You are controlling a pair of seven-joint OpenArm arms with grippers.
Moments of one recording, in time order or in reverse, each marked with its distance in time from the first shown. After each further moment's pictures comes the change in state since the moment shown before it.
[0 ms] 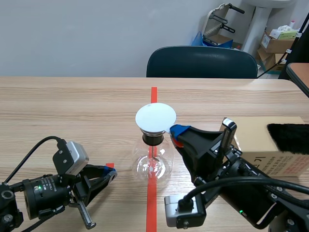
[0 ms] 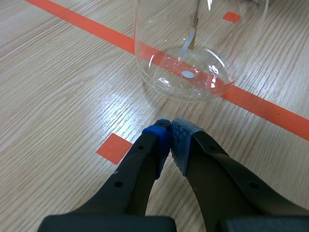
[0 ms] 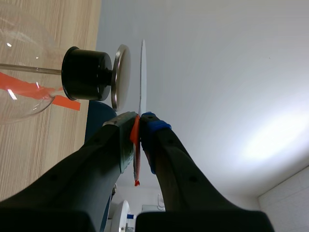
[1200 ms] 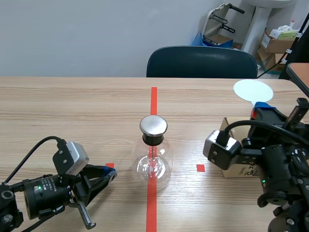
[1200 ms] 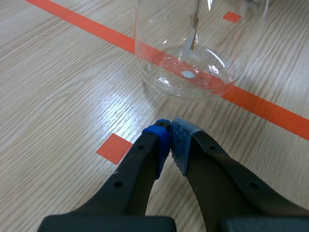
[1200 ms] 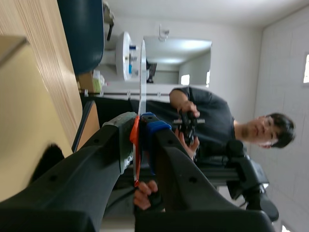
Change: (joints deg) left arm 0.0 0.0 0.0 0.0 0.0 0.0 0.0; right arm 0.0 0.0 0.0 0.0 0.3 0.0 -47.9
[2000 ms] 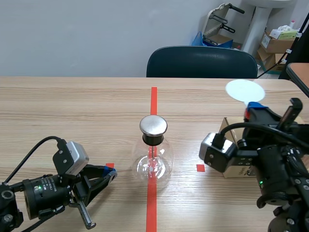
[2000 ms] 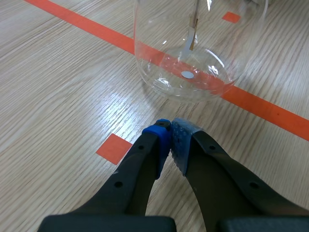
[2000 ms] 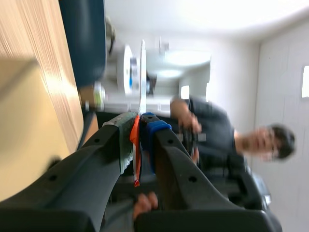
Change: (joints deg) left arm 0.0 0.0 0.0 0.0 0.0 0.0 0.0; right arm 0.0 0.0 0.0 0.0 0.0 0.0 7.0
